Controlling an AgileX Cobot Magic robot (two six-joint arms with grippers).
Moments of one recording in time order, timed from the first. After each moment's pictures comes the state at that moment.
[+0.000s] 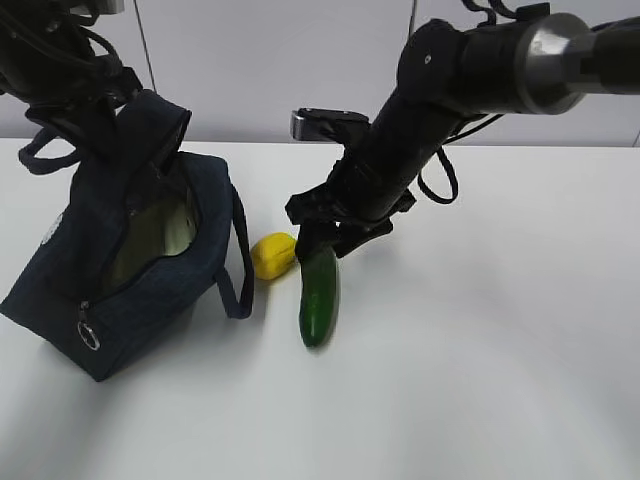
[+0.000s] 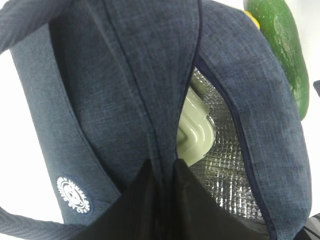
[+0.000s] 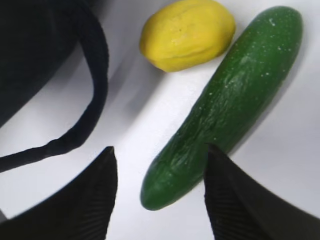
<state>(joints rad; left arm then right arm) -0.23 1.86 -1.69 -0.18 1.24 0.13 0.39 2.14 -1.68 0.51 0.94 -0.33</state>
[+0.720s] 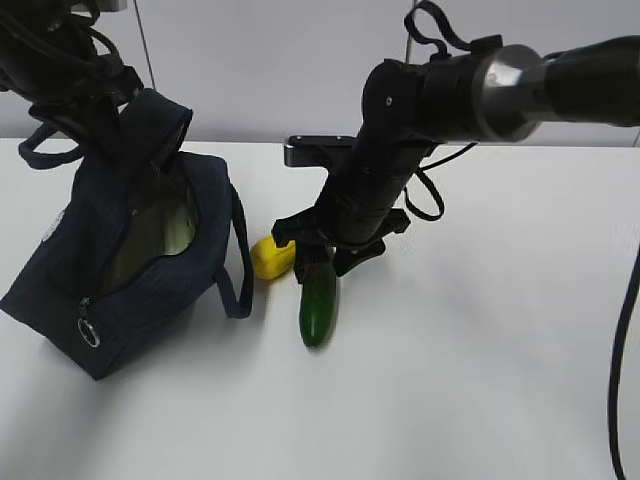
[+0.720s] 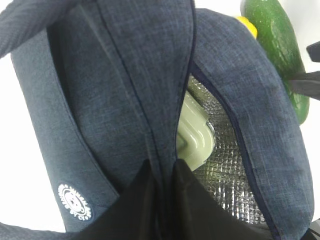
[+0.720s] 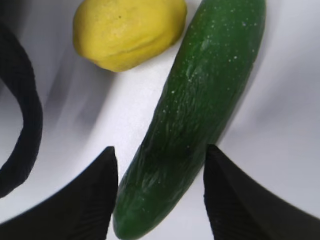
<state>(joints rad) -0.23 1.86 -1.69 -0.19 1.22 0.16 0.46 2.19 -1.68 0.29 0.87 -0.04</state>
